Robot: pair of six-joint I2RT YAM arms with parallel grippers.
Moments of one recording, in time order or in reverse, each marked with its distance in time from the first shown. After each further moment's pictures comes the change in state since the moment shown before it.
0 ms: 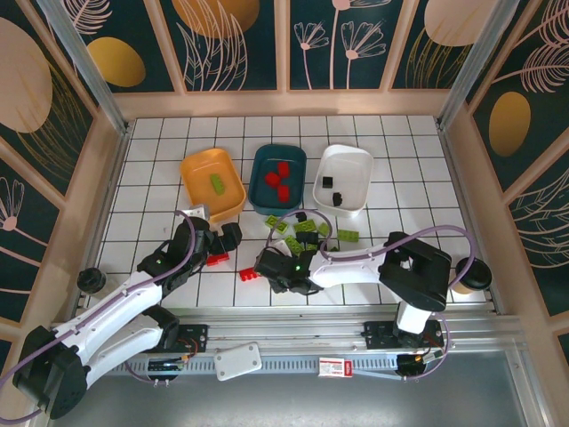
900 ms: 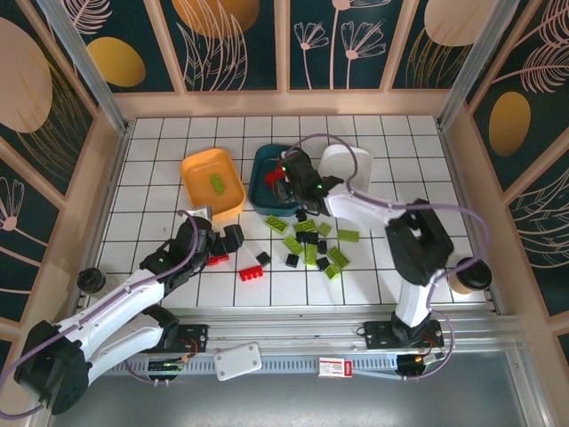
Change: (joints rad) left arm 0.000 0.033 0.000 0.001 0.039 0.001; right arm -0.532 0.154 0.423 0.153 -0.163 -0.332
